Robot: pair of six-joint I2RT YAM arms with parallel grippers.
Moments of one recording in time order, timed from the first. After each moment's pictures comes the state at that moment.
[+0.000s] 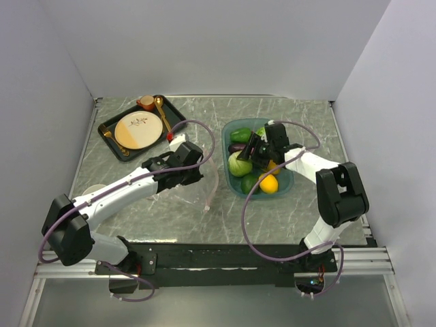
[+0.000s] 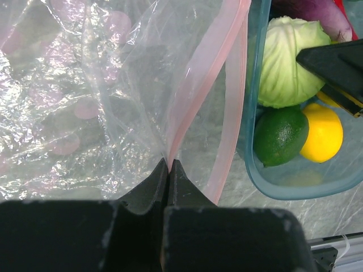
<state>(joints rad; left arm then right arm) -0.79 1.37 1.07 -0.57 -0.31 -0.98 0.30 1.68 1.00 -0.15 -0.28 0.67</state>
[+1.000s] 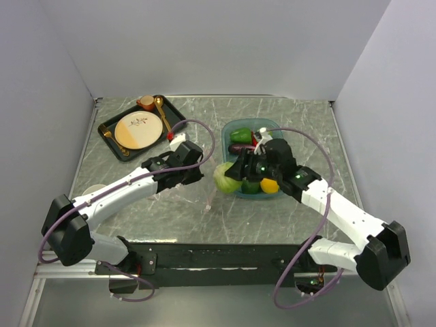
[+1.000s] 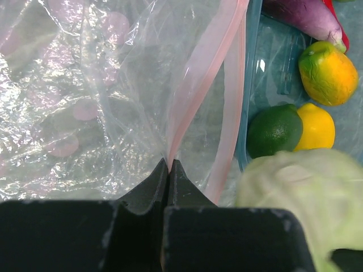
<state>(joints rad) -0.79 1.37 1.07 -0.56 -0.30 -0.98 0.57 1.13 0.85 -0.27 -0.27 0.64</state>
